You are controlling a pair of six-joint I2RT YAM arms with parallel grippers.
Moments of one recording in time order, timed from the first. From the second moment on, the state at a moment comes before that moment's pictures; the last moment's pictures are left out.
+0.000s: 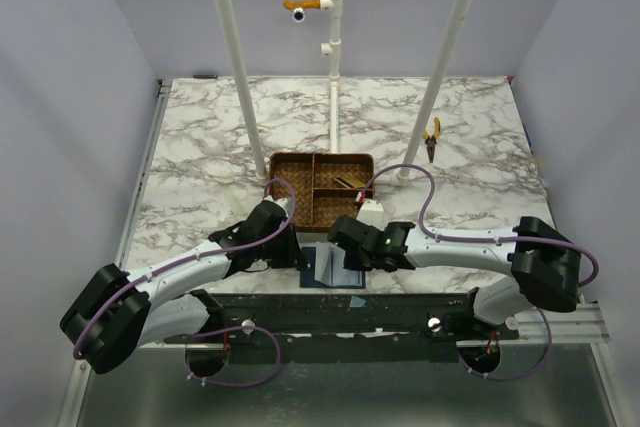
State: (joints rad) left arm -0.73 1.11 0.41 -0.18 0.24 -0.78; right arm 1.16 1.49 0.85 -0.49 0.34 1.13
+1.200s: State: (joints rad) left arm -0.73 1.09 0.40 -0.18 0.24 -0.78; right arm 1.16 1.59 0.89 -0.40 0.31 1.12
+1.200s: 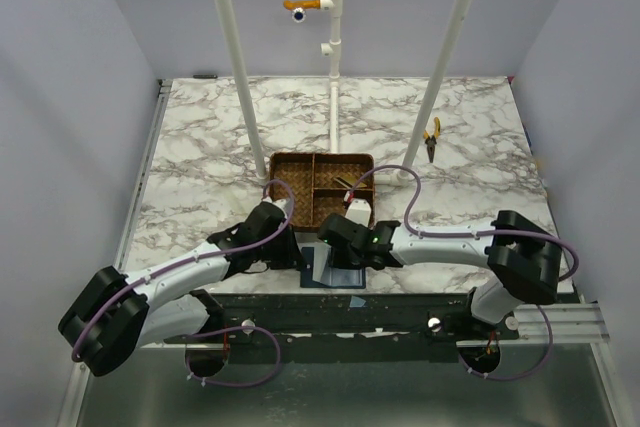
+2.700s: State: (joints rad) left arm -1.02 1.11 0.51 -0.25 0.22 -0.77; right arm 1.07 1.62 0.78 -0.13 0.04 1.15
